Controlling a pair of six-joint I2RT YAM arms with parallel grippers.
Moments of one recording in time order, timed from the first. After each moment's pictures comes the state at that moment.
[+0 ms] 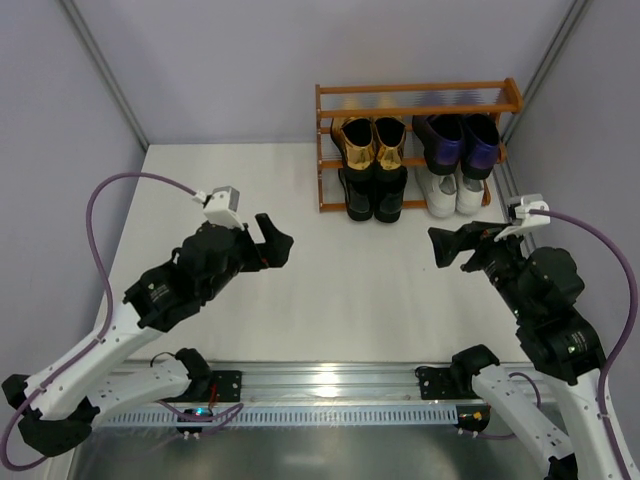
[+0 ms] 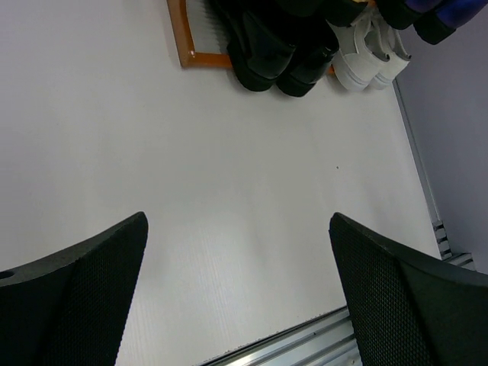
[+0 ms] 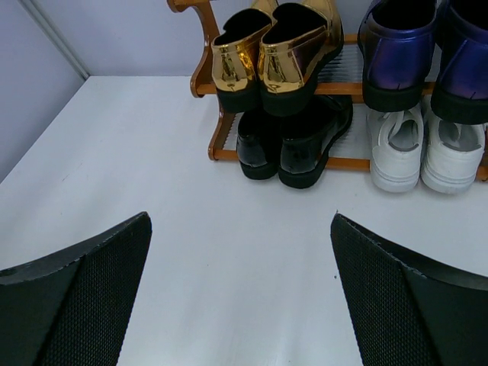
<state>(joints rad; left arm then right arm) -0.86 0.81 1.02 -0.59 -0.39 -0.68 0.36 0.54 1.02 -0.58 0.05 0.24</state>
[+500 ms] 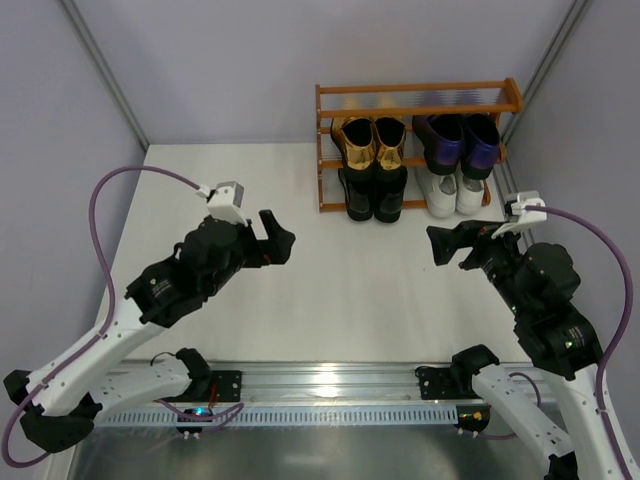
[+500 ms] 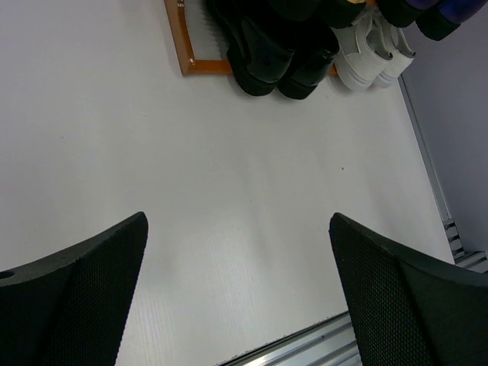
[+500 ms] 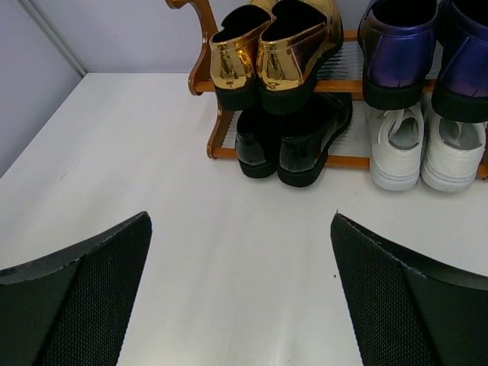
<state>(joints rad) -0.86 0.91 1.10 -0.60 -0.39 -0.63 0.36 0.55 1.02 -0.58 0.05 0.24</state>
